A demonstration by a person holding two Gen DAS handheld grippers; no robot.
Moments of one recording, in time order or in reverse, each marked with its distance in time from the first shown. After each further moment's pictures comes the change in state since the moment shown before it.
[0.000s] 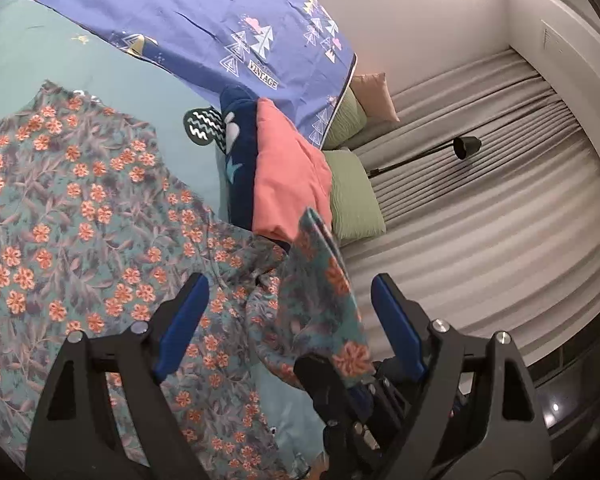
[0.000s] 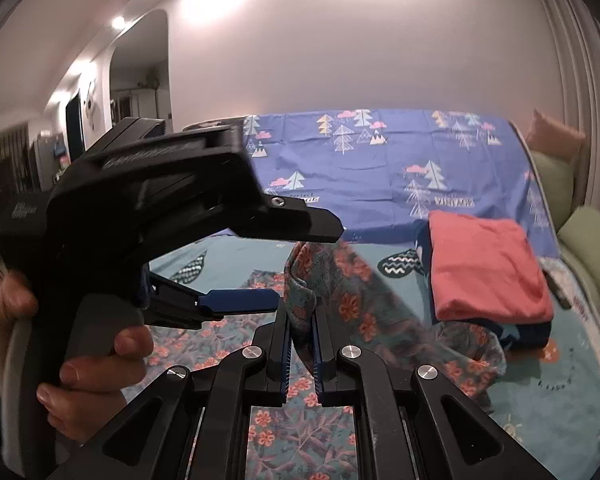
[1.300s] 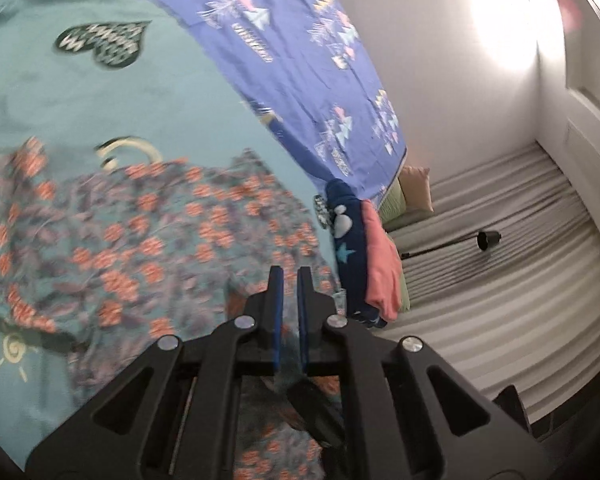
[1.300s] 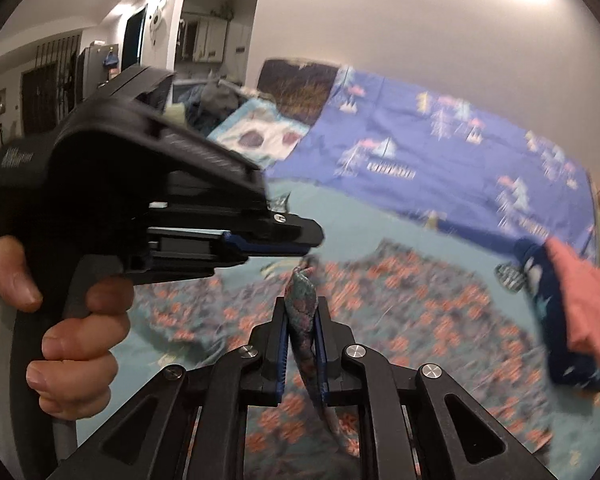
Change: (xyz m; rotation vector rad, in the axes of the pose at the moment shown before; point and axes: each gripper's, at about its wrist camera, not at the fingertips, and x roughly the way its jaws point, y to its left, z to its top) left arm -0.138 0.203 -0.002 -0.206 -0.243 0.047; right arm 0.110 0.178 -0.036 -0.215 0.187 0.153
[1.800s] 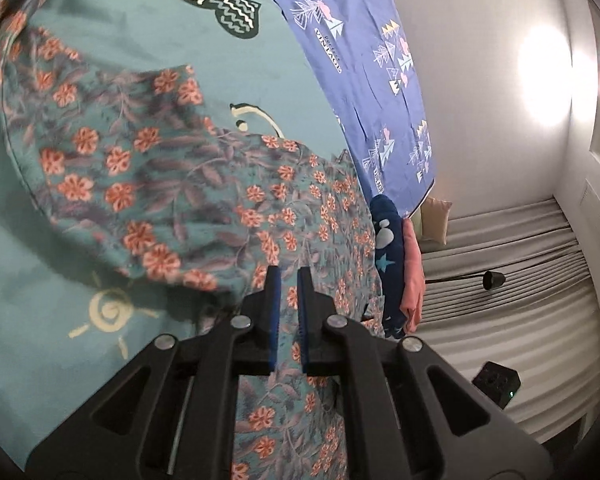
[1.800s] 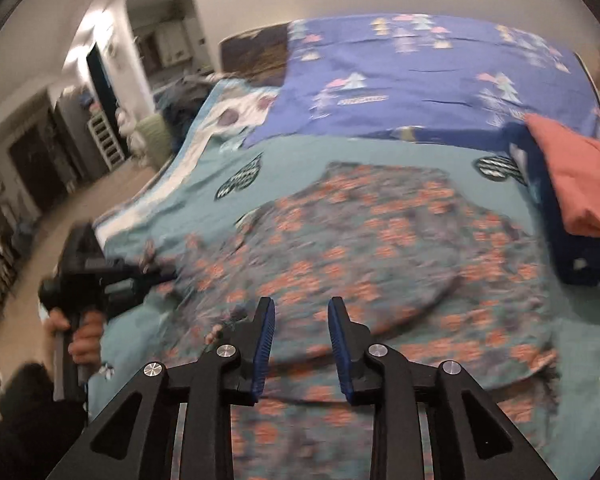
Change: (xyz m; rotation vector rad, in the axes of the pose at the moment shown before) left arm -0.023 0.099 -0.025 -0.181 -0.020 0.021; right arm -0.039 -0.143 -0.043 0.340 0.113 0.175
